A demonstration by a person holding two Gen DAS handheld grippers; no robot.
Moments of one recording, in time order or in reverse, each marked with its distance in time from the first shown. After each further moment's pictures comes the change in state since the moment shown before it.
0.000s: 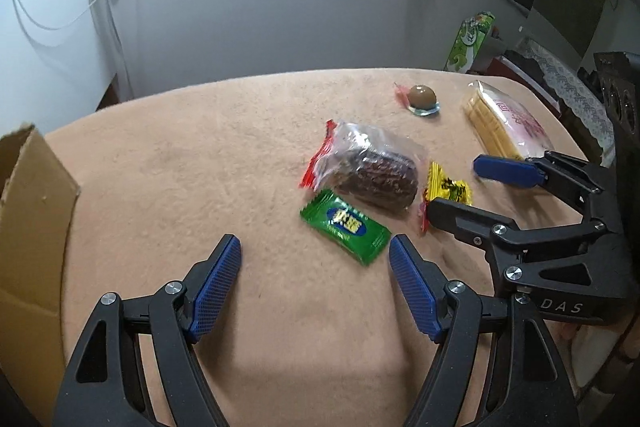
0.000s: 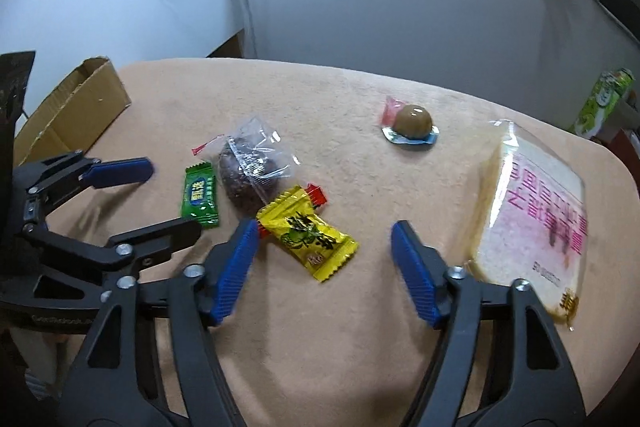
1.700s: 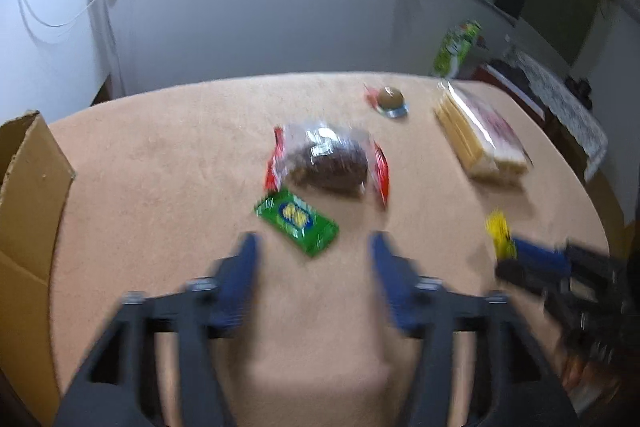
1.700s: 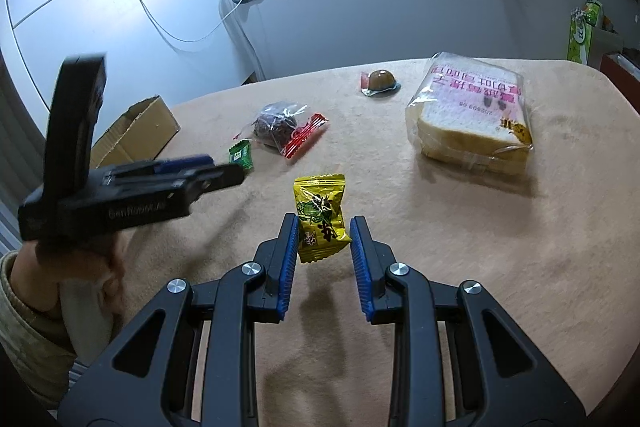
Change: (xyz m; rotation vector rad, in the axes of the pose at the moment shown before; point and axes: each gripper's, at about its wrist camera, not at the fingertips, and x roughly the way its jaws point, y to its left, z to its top) left arm -0.009 -0.014 -0.002 -0.041 -0.034 -0.028; right arm -0.073 -0.011 -0.090 0.219 -0.159 0.098
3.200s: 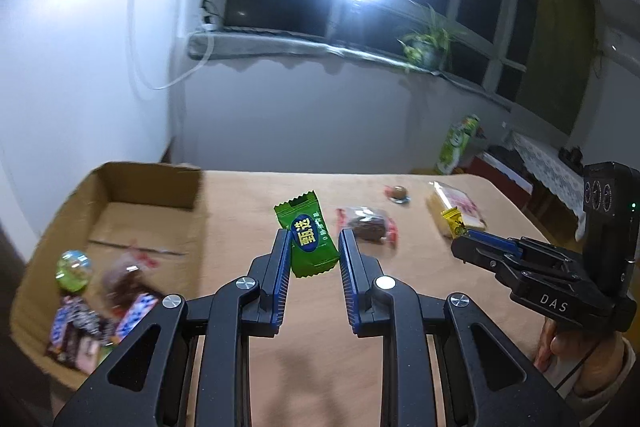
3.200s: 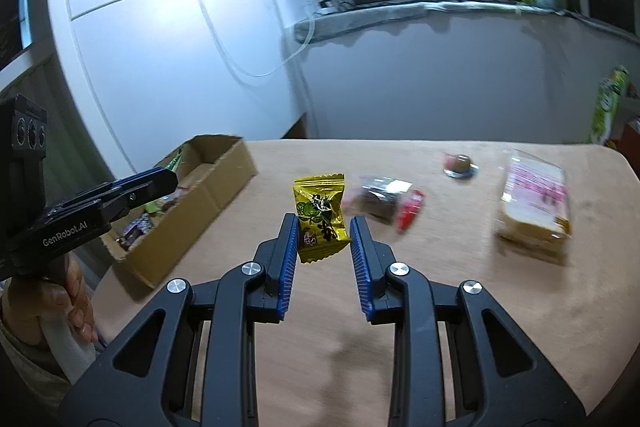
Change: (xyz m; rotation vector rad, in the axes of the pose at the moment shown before) left arm -0.153 0.058 -0.036 -0.080 -0.331 0.027; right arm -0.032 0.113 0.034 -0.152 -0.133 0.086
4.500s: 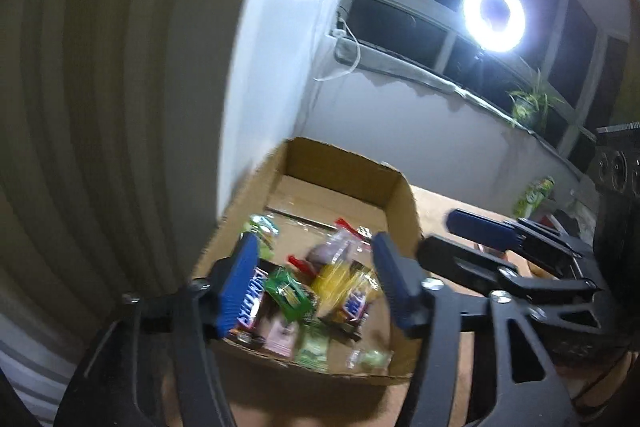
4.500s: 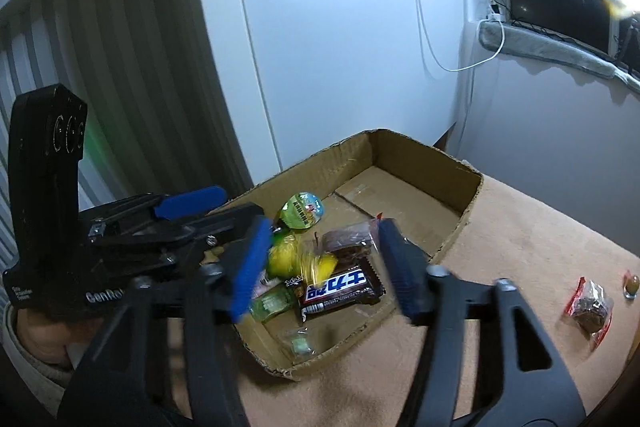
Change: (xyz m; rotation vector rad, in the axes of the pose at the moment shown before) left arm -0.066 0.150 -0.032 -0.260 -0.061 0.224; right arm 0.110 0.189 0.031 -0.307 0.083 0.271
